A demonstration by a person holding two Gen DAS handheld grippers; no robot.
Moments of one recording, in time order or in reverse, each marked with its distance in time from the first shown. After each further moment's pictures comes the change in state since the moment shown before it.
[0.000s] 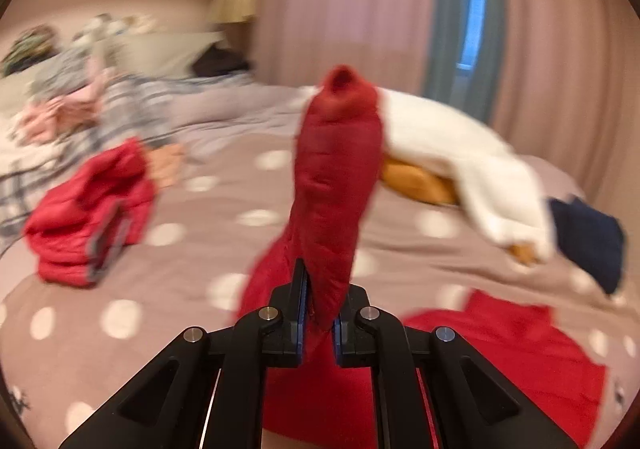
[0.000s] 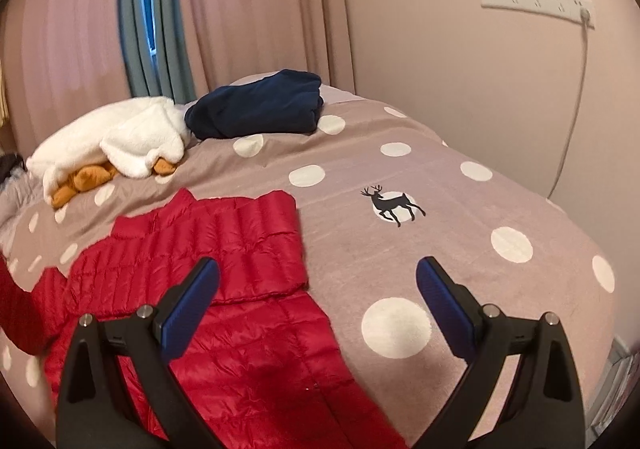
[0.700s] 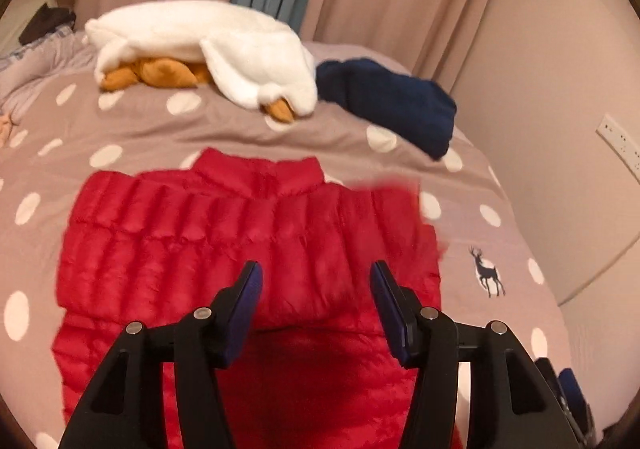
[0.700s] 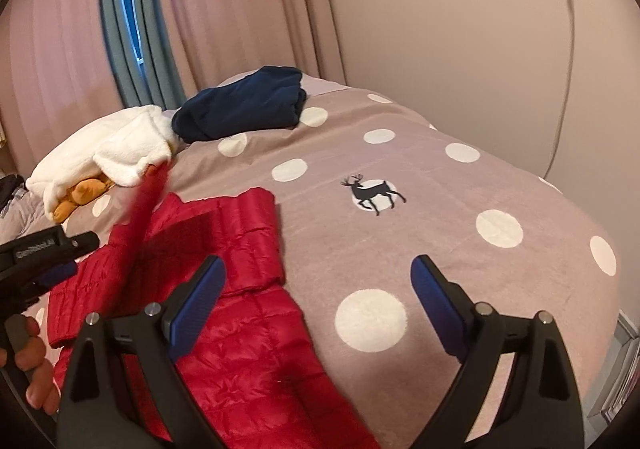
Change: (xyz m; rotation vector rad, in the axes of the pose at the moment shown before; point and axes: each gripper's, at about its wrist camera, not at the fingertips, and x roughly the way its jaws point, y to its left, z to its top) left arm -0.062 -0.153 -0.090 0.176 0.301 -0.500; right arm -0.002 -0.032 0.000 0.056 0.034 0.013
